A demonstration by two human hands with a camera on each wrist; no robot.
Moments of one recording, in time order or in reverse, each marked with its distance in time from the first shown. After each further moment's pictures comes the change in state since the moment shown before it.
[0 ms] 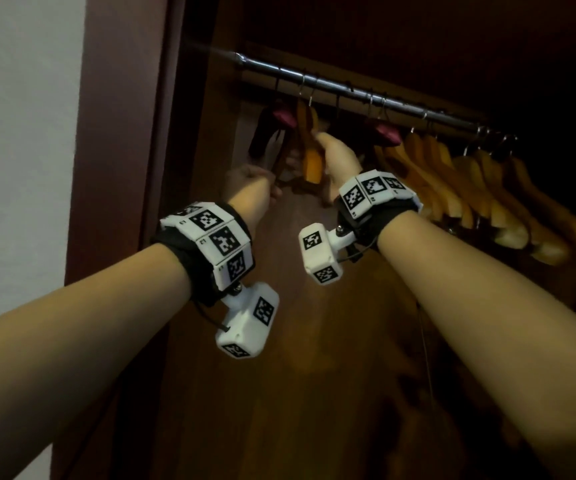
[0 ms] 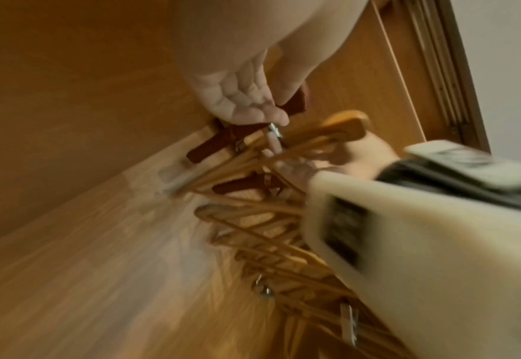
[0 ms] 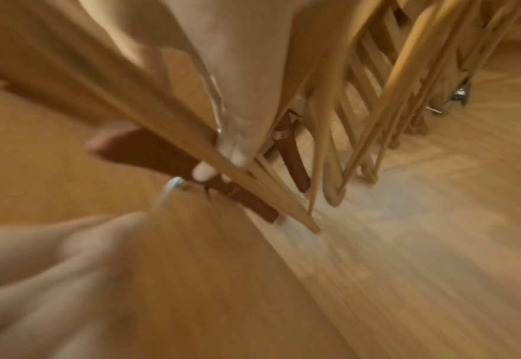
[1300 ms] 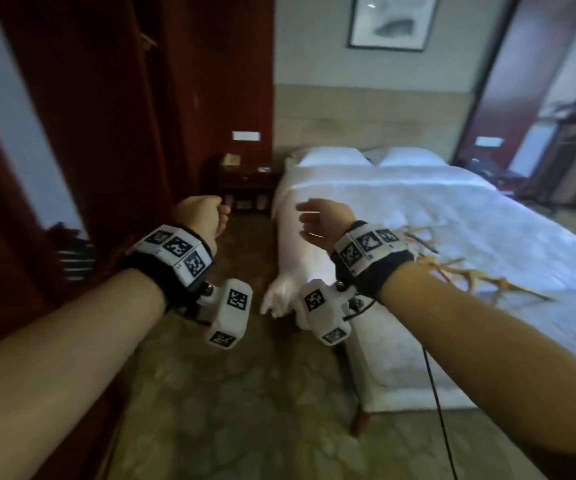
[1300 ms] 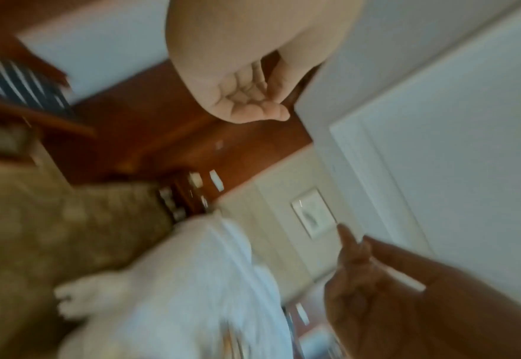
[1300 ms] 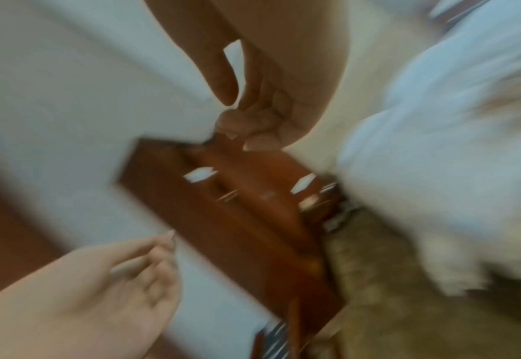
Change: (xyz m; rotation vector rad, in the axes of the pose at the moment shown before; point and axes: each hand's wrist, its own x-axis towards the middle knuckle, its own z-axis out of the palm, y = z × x) left_hand -0.832 0.063 0.545 -0.215 -1.276 -0.838; right_hand -0.773 -0.137 -0.712 -0.070 1.531 0.274
